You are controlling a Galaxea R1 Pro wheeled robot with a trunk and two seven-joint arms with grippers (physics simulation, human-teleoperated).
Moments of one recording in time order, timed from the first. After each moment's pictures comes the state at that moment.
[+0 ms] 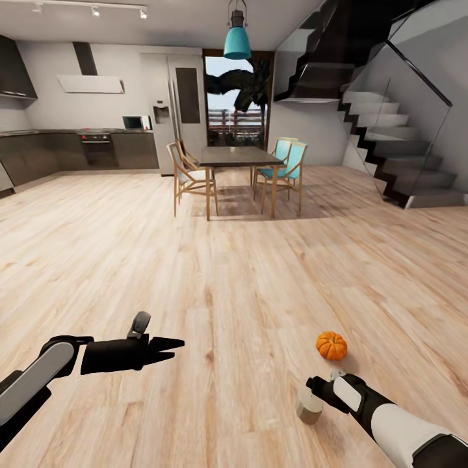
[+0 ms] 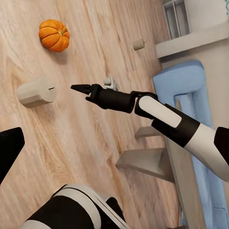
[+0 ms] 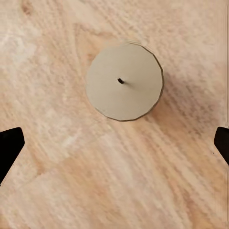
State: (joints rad) left arm -0.45 0.57 -0.39 -1.49 1.51 1.00 -0.23; right arm -0.74 -0.13 0.48 -0.19 -1.01 0.32 -0.14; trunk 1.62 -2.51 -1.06
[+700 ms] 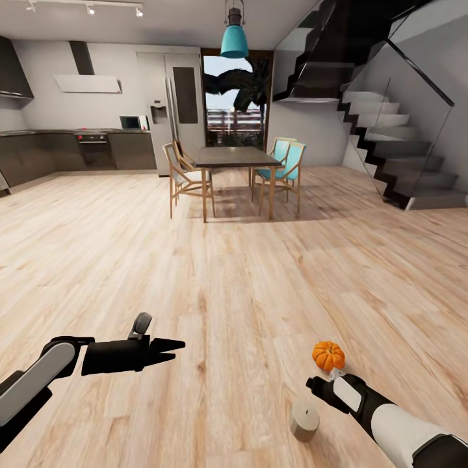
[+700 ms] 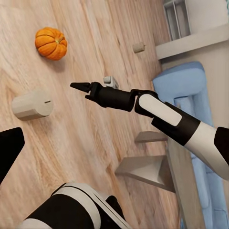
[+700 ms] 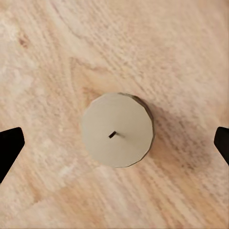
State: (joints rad) left arm -0.45 0.57 -0.40 -1.49 1.51 1.00 -0.23; right arm -0.74 -0.13 0.48 -0.19 -1.01 0.32 -0.14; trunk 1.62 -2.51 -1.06
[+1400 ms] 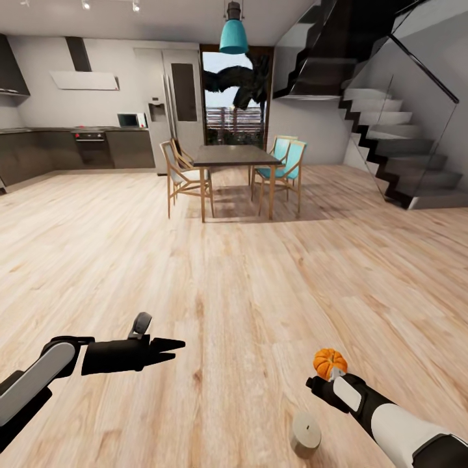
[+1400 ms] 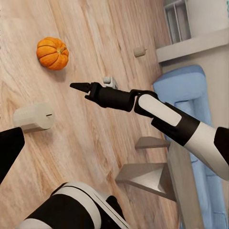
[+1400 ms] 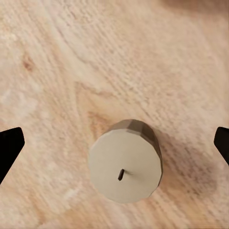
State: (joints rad) left arm -0.45 0.57 -0.39 -1.49 1.51 1.00 -0.23; right arm -0.74 -0.13 0.48 -0.19 -1.01 0.32 -0.14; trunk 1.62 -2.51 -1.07
